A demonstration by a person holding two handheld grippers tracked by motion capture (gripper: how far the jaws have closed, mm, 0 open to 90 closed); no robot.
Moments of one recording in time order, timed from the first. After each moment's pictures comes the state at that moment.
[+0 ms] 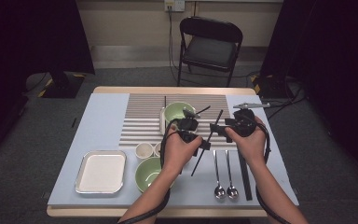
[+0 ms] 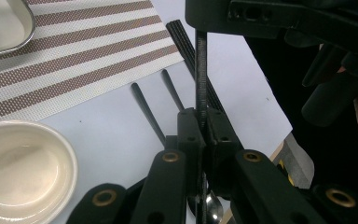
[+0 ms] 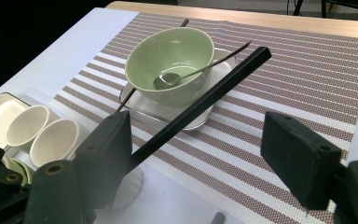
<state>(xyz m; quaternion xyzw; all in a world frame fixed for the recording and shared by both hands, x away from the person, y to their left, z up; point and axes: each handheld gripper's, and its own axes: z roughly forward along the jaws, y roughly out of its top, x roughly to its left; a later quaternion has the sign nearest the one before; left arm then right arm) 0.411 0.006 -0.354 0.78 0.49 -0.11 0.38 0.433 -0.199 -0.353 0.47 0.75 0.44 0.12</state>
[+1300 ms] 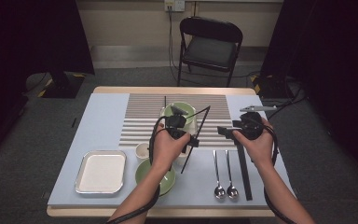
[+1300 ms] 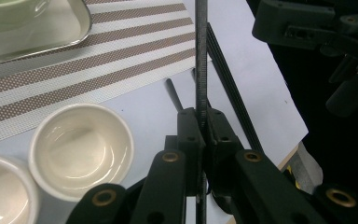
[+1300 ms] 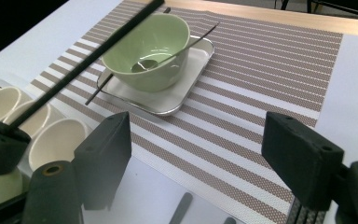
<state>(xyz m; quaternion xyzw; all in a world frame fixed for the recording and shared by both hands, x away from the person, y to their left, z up) 0.418 0.039 -0.349 0.77 0.52 -0.10 0.36 0.431 -0.222 -0.361 0.47 0.76 0.42 0.14</state>
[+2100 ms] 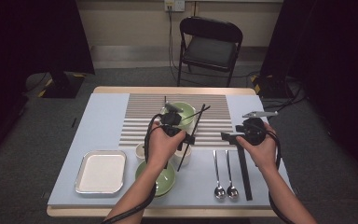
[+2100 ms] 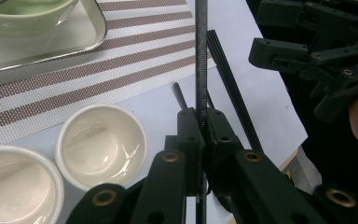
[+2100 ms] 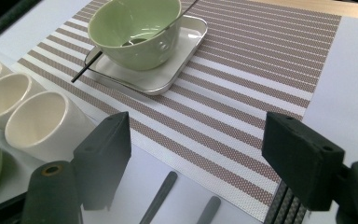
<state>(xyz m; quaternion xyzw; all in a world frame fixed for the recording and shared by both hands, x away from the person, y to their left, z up) 0.420 0.050 -0.343 0.76 0.53 -0.09 0.37 0.427 -0.236 -0.380 0.46 0.78 0.41 0.14</state>
